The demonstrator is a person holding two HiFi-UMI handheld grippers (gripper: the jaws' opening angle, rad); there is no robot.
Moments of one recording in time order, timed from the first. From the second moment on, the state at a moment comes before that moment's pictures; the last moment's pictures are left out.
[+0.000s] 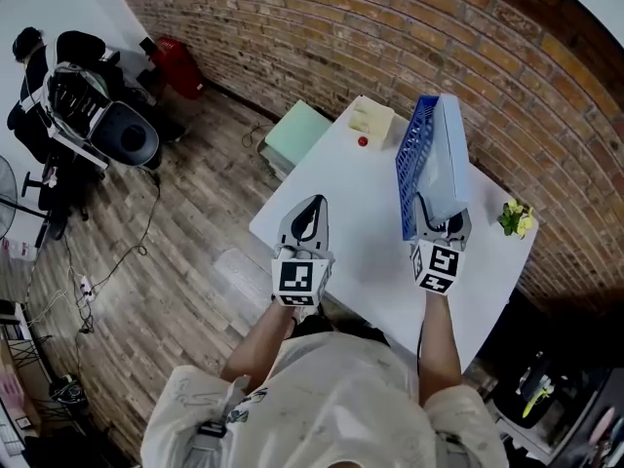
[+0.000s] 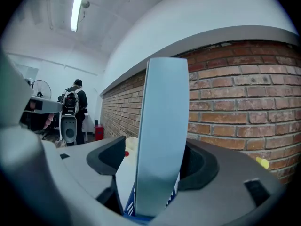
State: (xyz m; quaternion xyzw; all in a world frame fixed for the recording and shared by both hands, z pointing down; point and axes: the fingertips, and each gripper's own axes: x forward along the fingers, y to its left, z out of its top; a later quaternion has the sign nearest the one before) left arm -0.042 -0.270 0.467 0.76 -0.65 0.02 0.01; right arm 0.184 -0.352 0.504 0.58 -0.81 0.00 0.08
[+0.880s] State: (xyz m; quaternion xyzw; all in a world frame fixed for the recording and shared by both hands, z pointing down) left arm 0.006 -0.289 0.431 0.81 -0.59 -0.01 -0.01; right arm 0.246 -0.295 0.321 0.64 -0.76 -0.13 -0.02
